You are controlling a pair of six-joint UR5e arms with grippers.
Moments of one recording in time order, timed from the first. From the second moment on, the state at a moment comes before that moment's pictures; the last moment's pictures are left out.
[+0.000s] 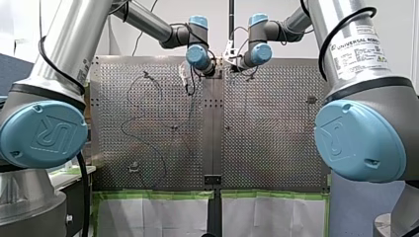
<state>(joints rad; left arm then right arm) -0.53 -1.89 -1.34 -3.00 -1.92 -1.81 2.10 -1.19 1.23 -0.09 1.43 1.84</state>
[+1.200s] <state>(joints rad) -0.53 -2.00 -1.23 -3.05 -1.98 -1.82 2.09 -1.19 1.23 -0.09 1.43 1.84</state>
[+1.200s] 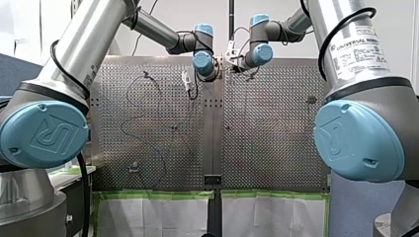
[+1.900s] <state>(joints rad) -0.56 -2.00 -1.29 -3.04 -2.05 -1.82 2.10 -1.19 1.26 -0.09 1.43 1.84</state>
